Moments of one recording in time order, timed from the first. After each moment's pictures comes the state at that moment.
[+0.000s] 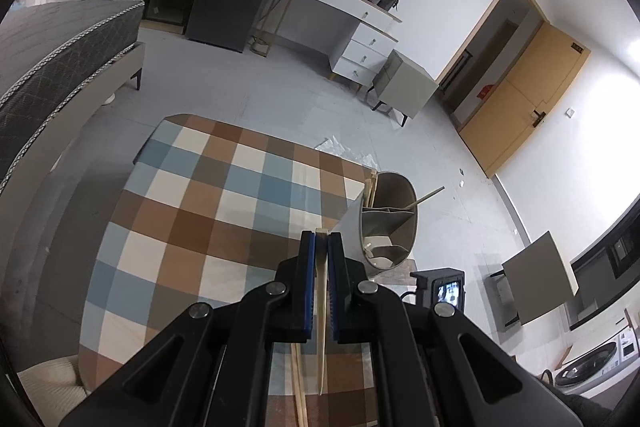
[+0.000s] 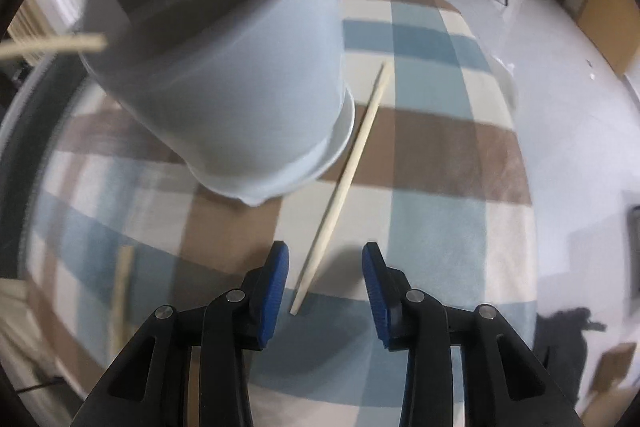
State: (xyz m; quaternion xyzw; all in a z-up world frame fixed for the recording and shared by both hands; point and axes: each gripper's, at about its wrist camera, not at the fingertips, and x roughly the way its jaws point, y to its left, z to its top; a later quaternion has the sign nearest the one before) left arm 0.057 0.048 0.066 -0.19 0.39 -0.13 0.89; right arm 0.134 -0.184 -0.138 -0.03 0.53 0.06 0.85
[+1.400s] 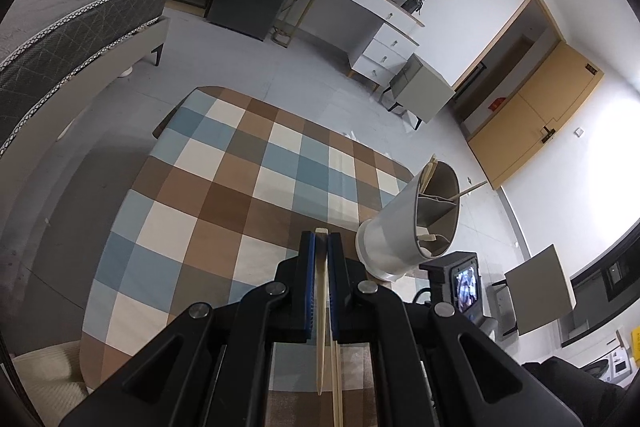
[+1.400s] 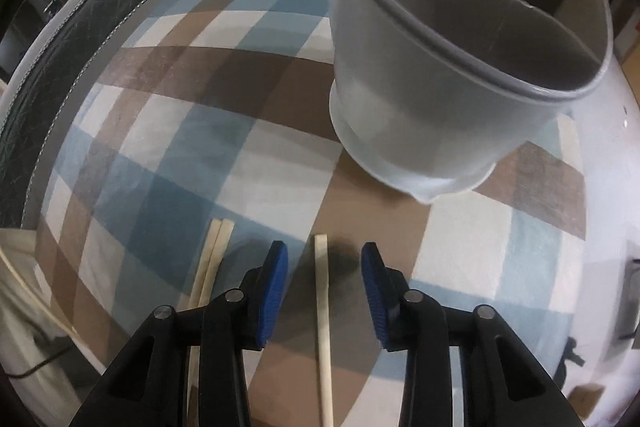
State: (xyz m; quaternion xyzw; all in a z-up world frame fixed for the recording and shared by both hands) left arm 0.049 0.089 0.014 -0.22 0.40 -0.11 0.88; right arm 0.135 -0.100 -0.145 -0.10 0.58 0.14 0.79
